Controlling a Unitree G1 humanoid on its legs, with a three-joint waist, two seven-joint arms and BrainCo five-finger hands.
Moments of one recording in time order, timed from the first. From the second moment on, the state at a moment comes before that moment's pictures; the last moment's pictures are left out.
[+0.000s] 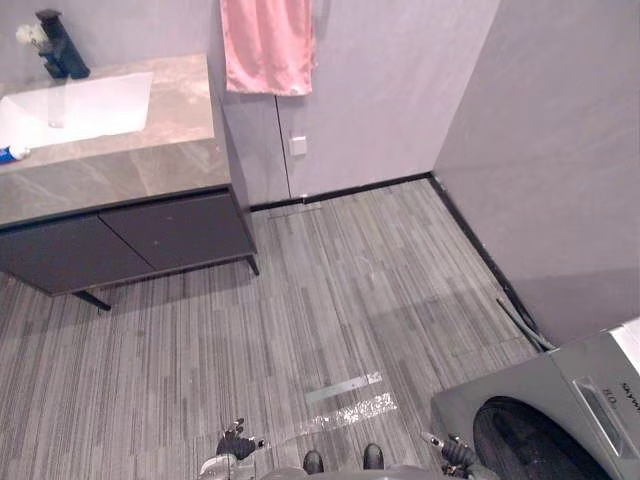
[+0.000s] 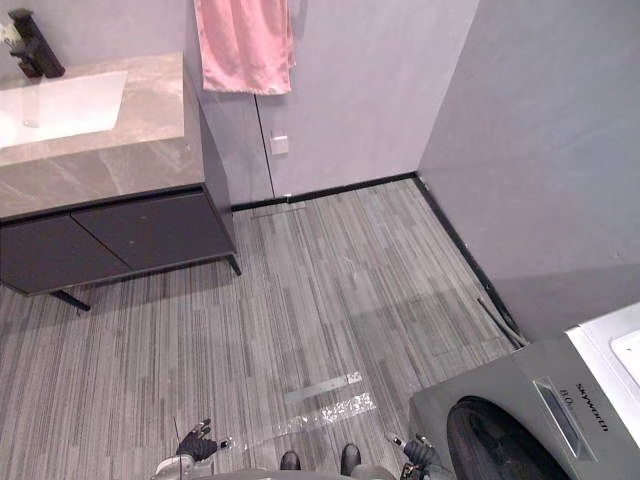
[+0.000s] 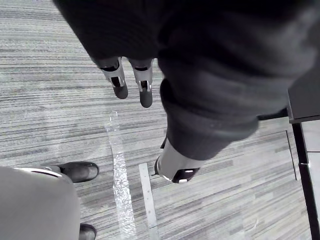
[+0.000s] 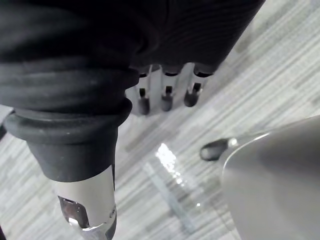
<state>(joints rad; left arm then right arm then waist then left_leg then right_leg) 0.04 0.08 0.17 1.10 0.02 -0.12 0.03 -0.02 -0.06 -0.34 1.19 0.15 -0.09 0.03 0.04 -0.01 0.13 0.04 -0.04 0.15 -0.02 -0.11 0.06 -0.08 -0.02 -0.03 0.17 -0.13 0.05</state>
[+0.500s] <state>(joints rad) 0.02 0.09 0.24 1.09 -0.01 -0.12 0.04 -0.02 -0.05 -0.40 1.18 0.22 -0.10 0.03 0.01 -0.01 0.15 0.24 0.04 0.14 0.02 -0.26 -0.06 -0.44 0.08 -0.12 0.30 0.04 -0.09</state>
